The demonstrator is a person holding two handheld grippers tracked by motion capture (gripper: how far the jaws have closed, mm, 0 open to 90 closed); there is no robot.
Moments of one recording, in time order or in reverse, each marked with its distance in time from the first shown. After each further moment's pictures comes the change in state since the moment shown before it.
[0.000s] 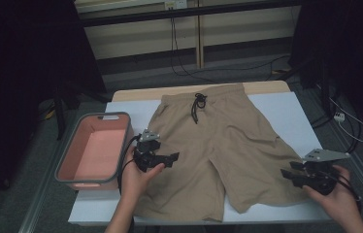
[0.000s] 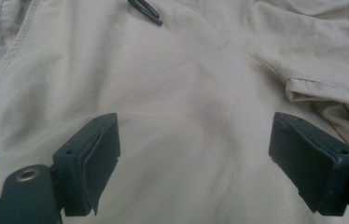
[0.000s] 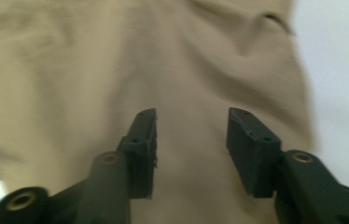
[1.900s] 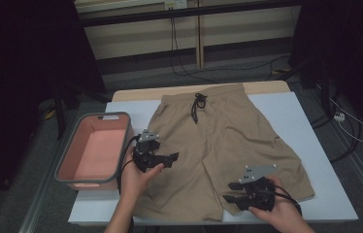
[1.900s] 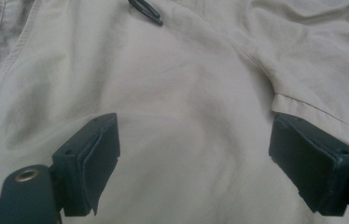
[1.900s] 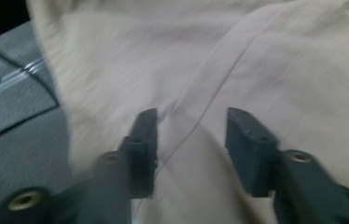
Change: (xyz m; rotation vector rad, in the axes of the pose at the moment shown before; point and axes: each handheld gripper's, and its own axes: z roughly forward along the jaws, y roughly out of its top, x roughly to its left) left arm 0.000 0.000 -0.002 -0.003 0.003 -0.008; right arm 0.127 0.029 0.045 0.029 0.402 -0.244
